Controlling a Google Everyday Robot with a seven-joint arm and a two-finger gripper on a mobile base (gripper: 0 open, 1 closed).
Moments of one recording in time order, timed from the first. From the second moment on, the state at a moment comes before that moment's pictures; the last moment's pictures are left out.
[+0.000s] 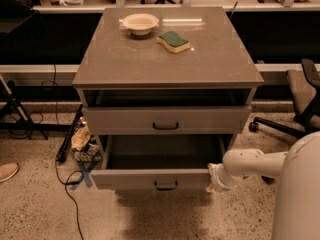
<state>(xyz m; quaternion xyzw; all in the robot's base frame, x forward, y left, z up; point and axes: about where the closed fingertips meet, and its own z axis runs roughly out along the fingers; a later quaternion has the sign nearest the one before) 0.512 -0.205 0.395 -0.67 0.73 0.04 0.13</state>
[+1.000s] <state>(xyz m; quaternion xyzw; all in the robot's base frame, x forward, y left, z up) 0.511 -0.205 0.397 -0.67 0.73 0.04 0.13</state>
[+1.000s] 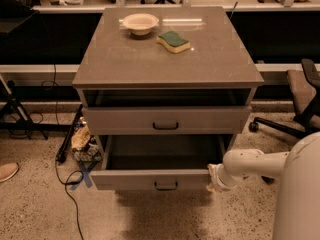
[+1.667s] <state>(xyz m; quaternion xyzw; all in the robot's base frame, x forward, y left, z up) 0.511 -0.205 0.398 -0.67 0.73 0.04 0.13</state>
